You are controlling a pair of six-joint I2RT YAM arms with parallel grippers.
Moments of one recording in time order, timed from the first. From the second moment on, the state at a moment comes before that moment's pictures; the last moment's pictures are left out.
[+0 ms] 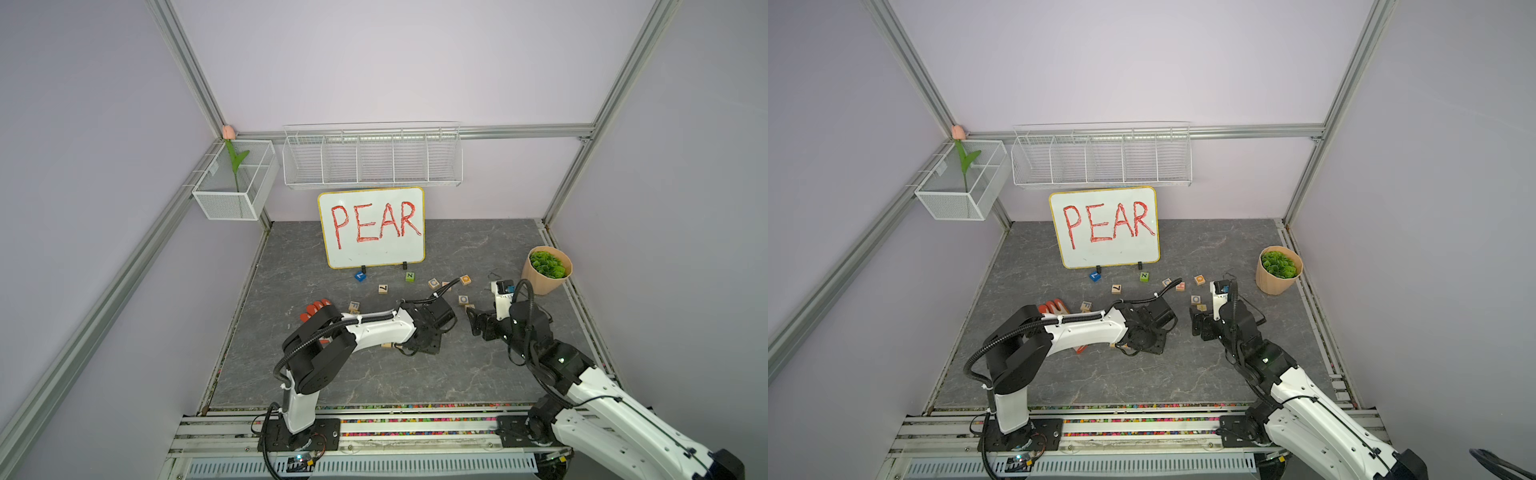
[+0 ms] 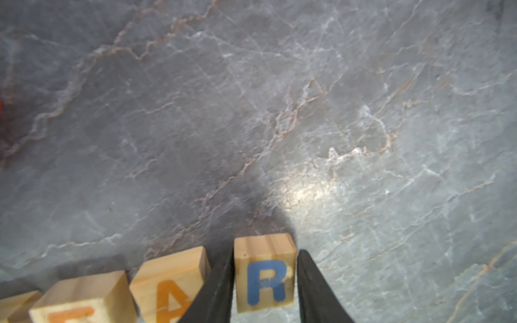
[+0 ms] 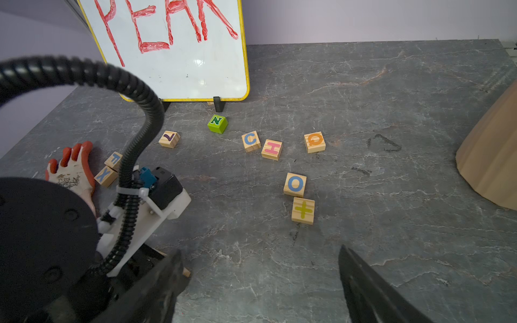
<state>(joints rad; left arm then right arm) -1.07 1.91 1.25 -0.60 -0.04 -0.74 0.61 0.75 0.54 -0.31 0.20 0.31</state>
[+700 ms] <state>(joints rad) -1.10 1.89 1.24 -0.60 -0.09 -0.73 0.61 0.80 0.54 -0.30 0.20 0.31</state>
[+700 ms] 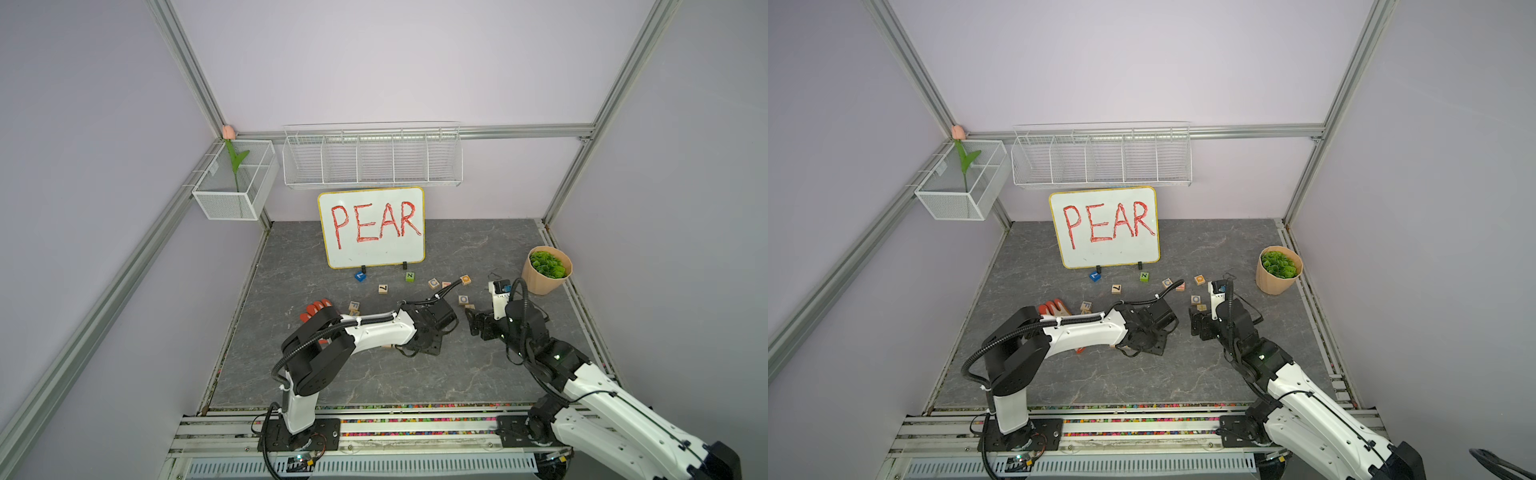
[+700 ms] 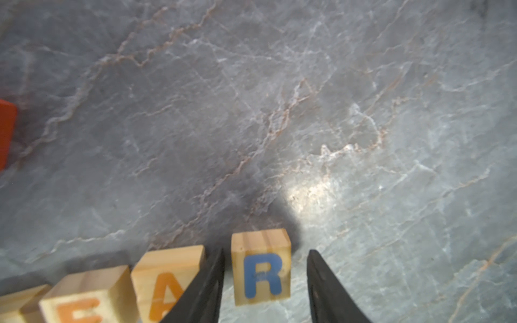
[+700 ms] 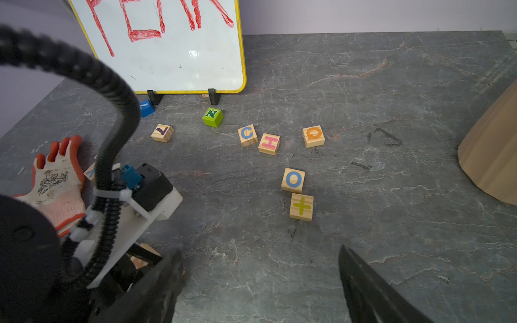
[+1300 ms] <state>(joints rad) -1.16 1.86 1.28 -0.55 -0.06 -0.59 0.61 0.80 0.56 -0.36 0.34 0.33</state>
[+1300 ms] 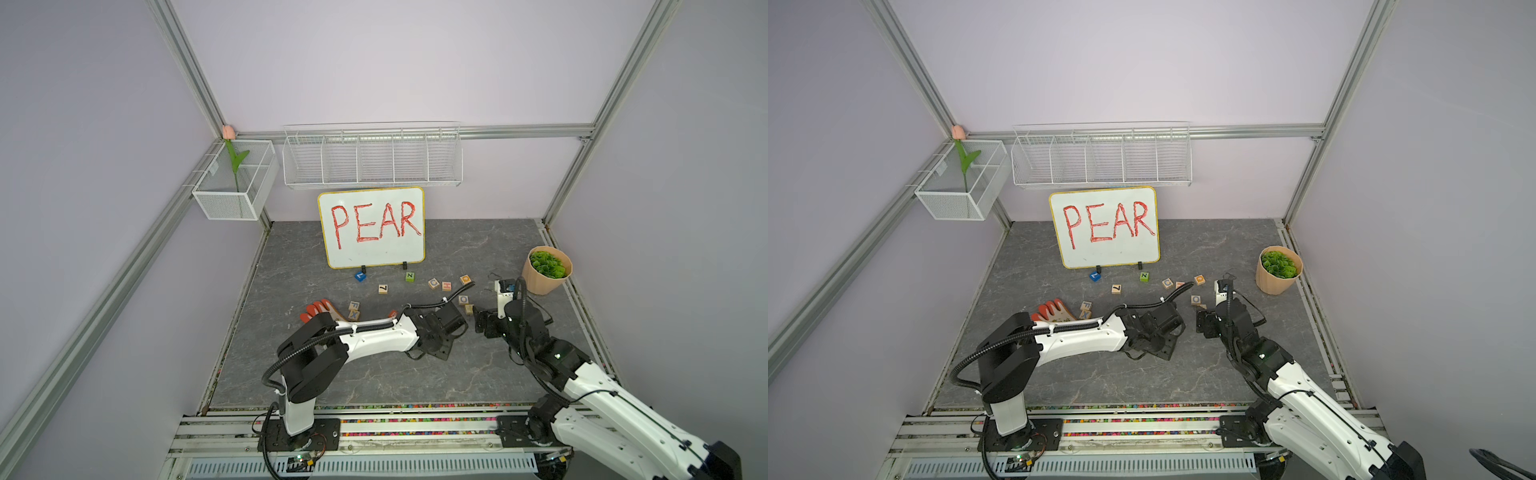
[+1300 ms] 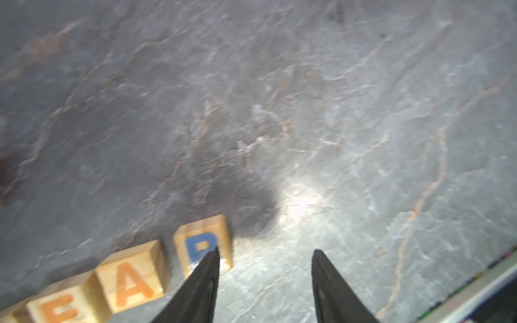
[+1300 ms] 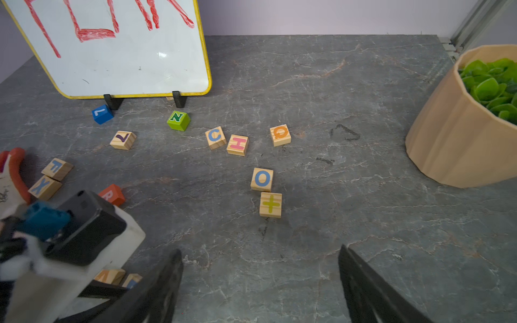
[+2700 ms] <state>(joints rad) -1.14 1.99 1.38 -0.62 -0.05 -0.59 0.60 0.80 0.56 -0.41 0.39 0.35</state>
